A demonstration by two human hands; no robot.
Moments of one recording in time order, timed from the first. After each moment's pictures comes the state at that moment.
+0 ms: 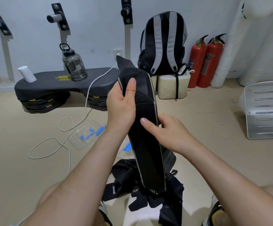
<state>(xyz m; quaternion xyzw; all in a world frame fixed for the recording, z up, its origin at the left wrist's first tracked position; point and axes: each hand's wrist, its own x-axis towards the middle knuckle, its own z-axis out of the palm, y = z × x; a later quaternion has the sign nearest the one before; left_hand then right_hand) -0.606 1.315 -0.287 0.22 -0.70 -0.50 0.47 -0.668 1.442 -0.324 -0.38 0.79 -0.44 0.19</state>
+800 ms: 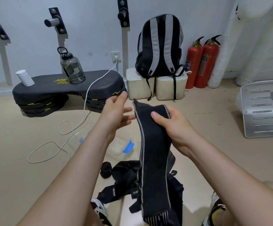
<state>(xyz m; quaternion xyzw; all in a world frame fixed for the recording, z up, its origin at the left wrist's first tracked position) -0.591 1.296 -0.285 0.38 -0.62 -0.65 0.20 -0.675 1.441 -0.317 -0.21 0.63 -0.68 0.31</state>
